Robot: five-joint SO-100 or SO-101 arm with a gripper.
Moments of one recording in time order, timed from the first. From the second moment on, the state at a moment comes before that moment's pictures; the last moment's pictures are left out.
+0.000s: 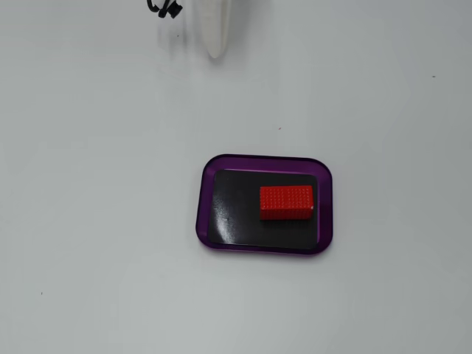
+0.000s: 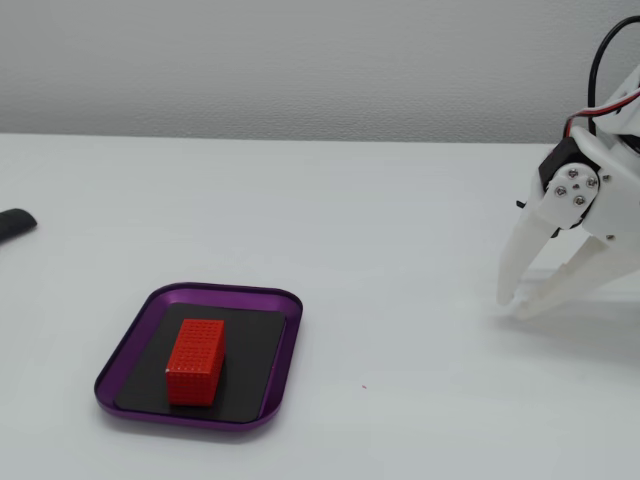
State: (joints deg) arm 11.8 191.9 175.3 73.1 -0.5
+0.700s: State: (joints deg) arm 12.0 174.4 152.9 60.0 -10.0
